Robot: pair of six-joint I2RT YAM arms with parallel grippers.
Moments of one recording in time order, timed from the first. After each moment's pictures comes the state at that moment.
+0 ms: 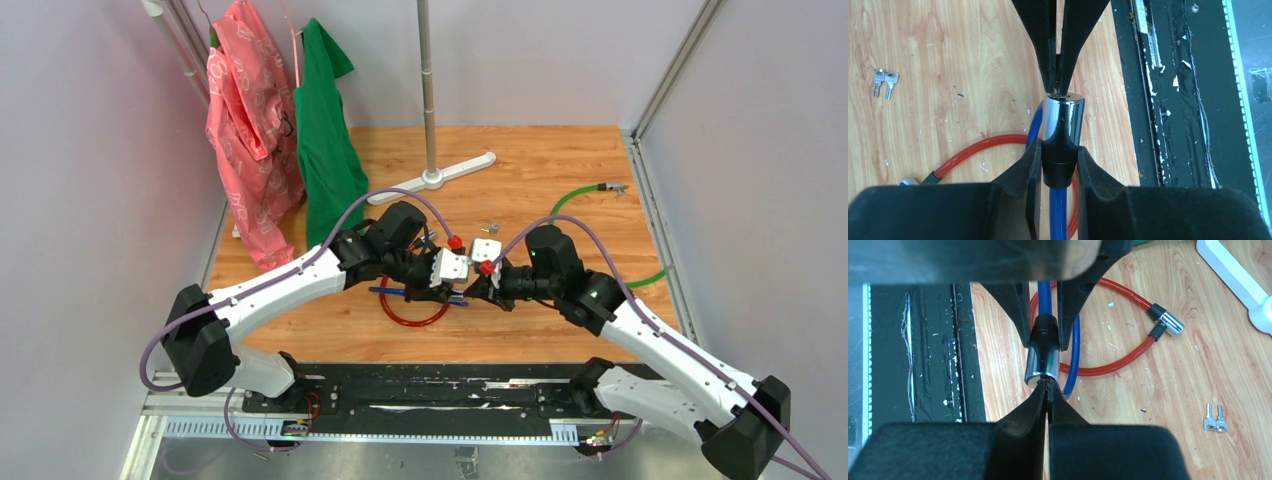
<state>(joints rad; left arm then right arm) -0.85 1.38 1.08 -0.53 0.61 0.63 0.73 0.89 0.75 -0.39 -0.53 -0.43</state>
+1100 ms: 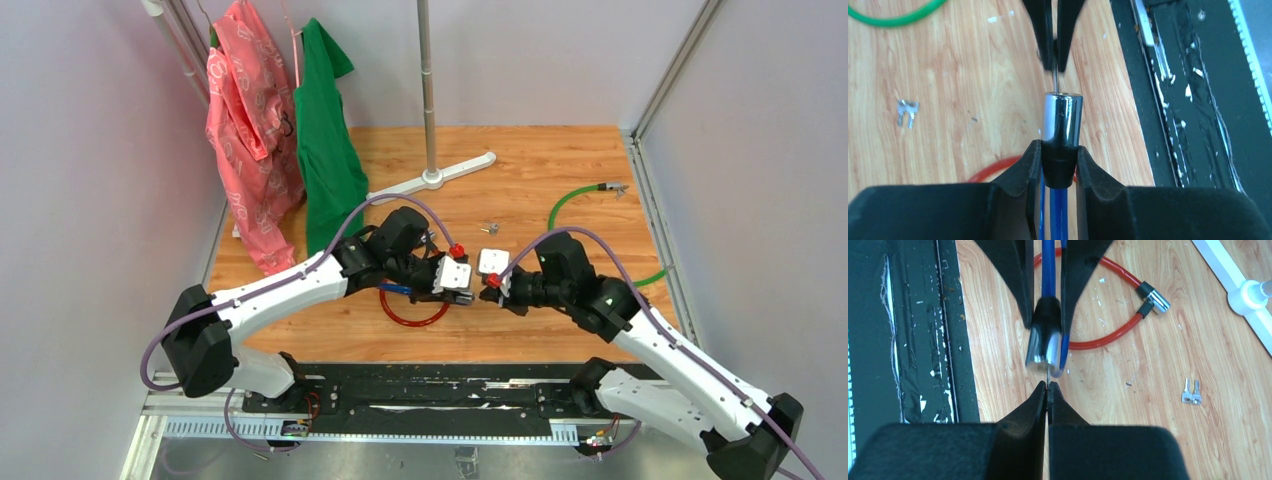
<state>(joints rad) -0.88 1.37 1.02 -0.40 0.63 0.68 0.73 0.81 0.77 -0.54 -0.46 -0.55</state>
